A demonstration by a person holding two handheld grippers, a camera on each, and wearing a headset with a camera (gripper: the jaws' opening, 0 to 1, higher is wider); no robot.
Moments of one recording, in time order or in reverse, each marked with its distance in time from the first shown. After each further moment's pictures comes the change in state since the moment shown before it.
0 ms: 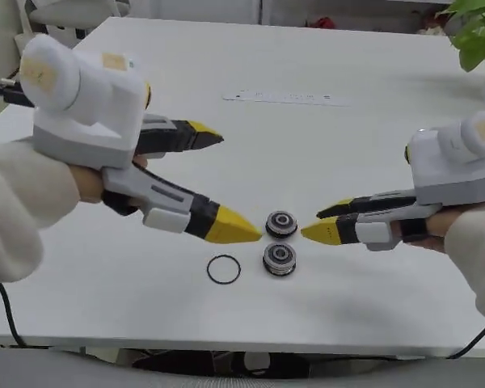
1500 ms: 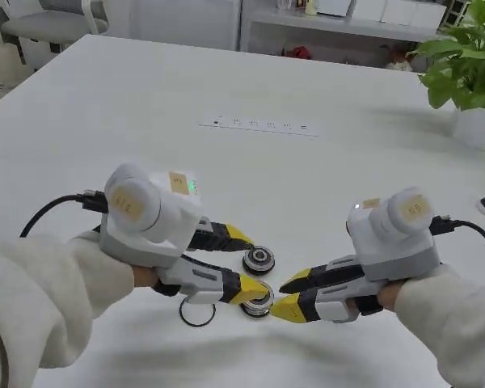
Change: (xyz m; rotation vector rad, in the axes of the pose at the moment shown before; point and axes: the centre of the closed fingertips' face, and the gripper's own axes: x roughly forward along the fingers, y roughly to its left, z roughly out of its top) left arm 0.067 -0.014 -0.076 0.043 0.090 -0.069; right arm 0.032 0.003 -0.049 -0.059 0.187 0.048
